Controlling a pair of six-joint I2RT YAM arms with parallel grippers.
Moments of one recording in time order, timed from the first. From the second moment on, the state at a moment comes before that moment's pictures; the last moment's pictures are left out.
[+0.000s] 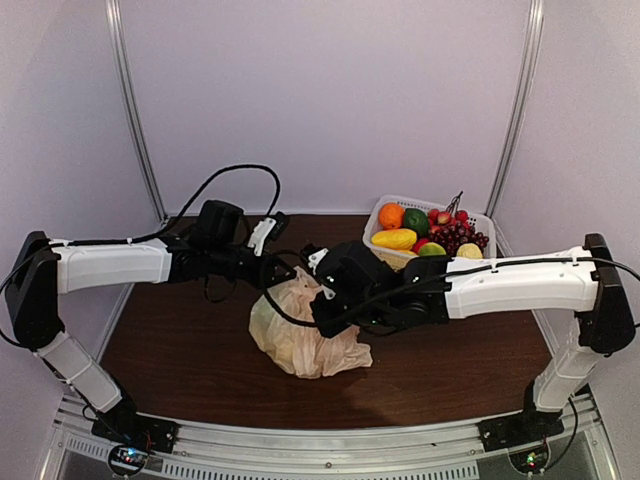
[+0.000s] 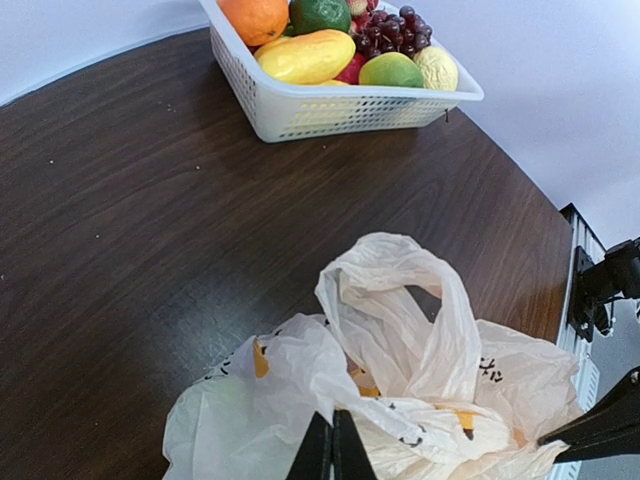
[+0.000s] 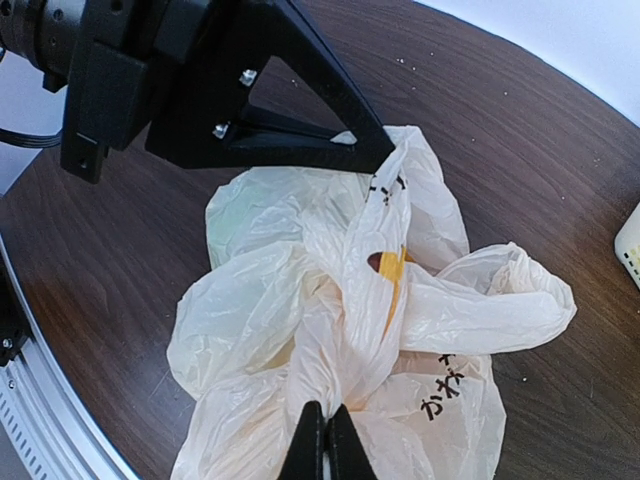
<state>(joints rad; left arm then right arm) -0.67 1.57 1.03 -0.07 0.43 -0.17 1.20 1.69 1.33 -0.40 0.35 0.42</state>
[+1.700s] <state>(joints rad) -0.69 1.46 1.01 -0.07 0.42 -0.21 1.20 1.62 1.15 -0.23 0.25 0.51</state>
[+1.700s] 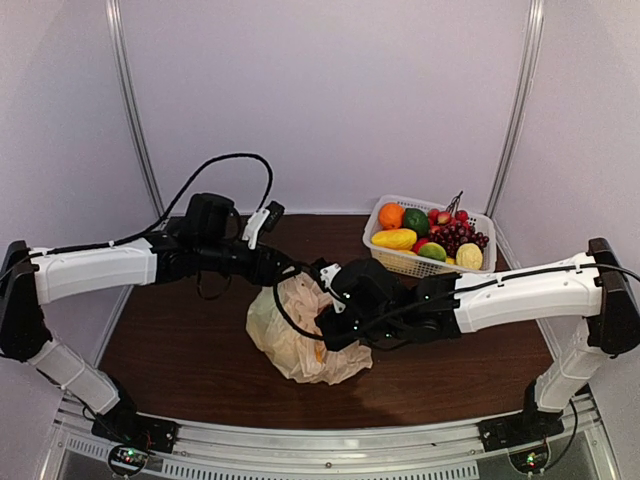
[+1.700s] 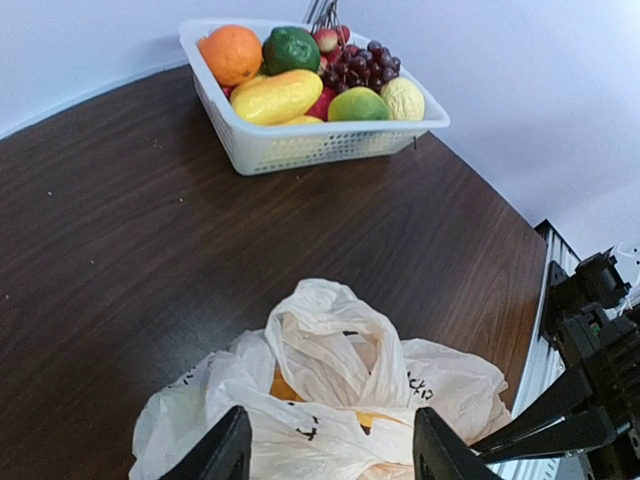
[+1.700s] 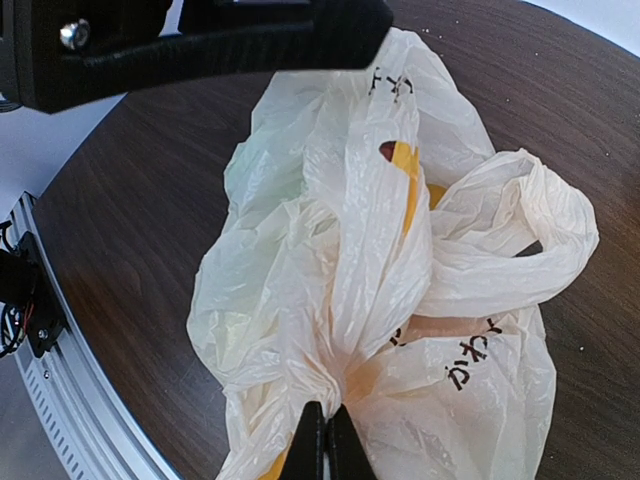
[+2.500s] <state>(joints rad) -0.76 1.58 1.06 -0.20 0.38 -0.23 1.20 1.62 1.15 -0.23 0.25 0.52</state>
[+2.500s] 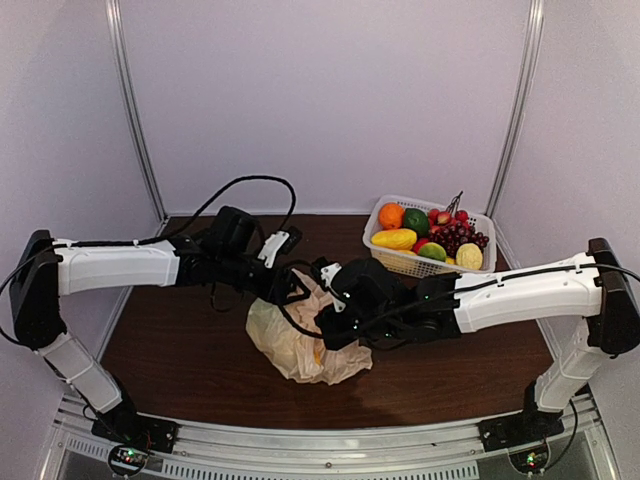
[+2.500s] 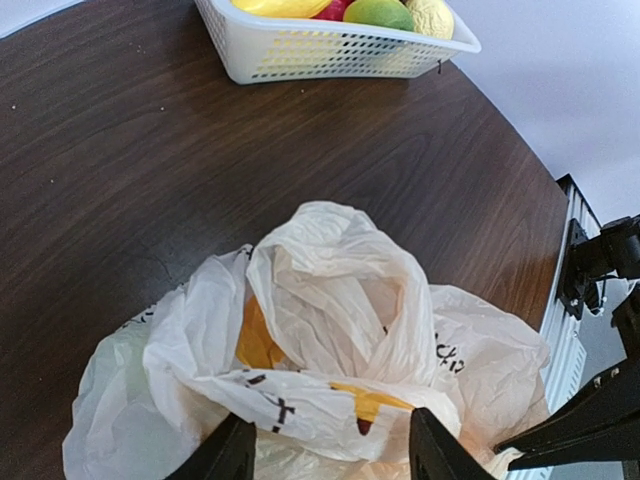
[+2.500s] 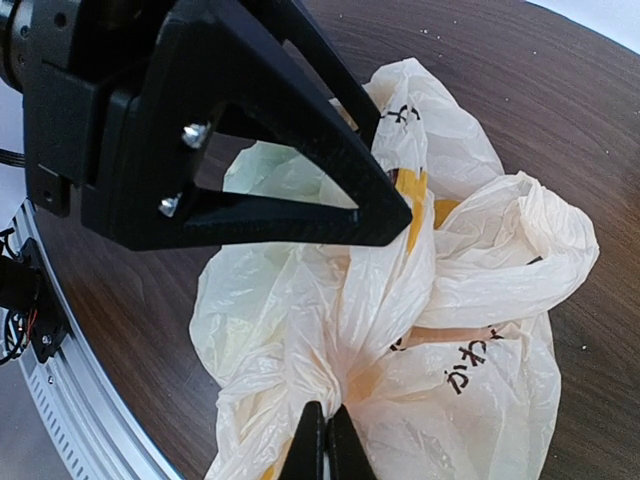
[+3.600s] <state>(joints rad) -0.77 1.62 1.07 -0.19 0.41 -0.24 1.21 1.67 1.16 -0.23 0.25 0.50</state>
